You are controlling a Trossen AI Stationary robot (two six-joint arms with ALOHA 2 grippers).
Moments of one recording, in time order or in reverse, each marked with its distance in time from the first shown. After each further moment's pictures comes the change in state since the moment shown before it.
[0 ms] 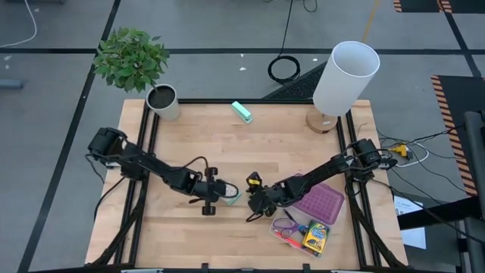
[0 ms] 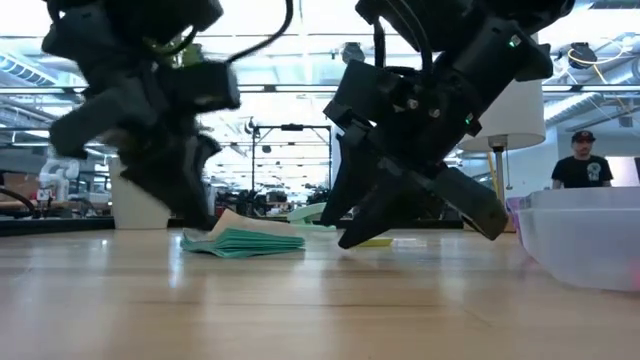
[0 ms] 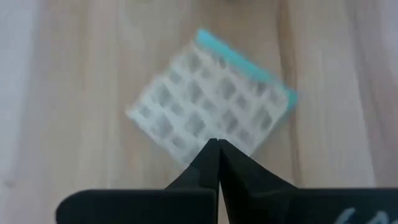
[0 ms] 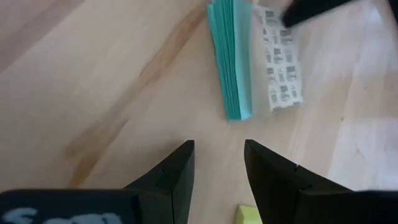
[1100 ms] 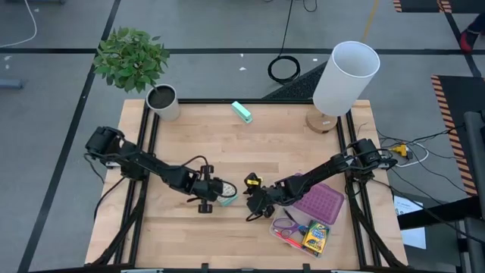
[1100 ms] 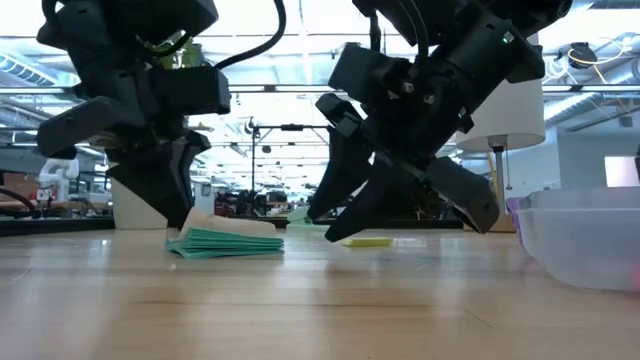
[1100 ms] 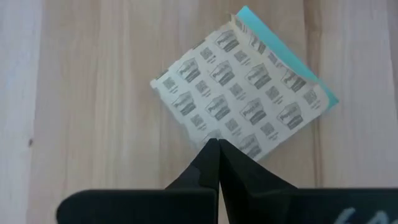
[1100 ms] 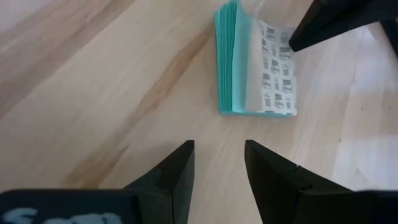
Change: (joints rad) left arm -0.001 -0.026 0.008 -0.129 -0.017 -0.018; right arm -0.005 0.000 -0.001 0.065 -0.055 -0.023
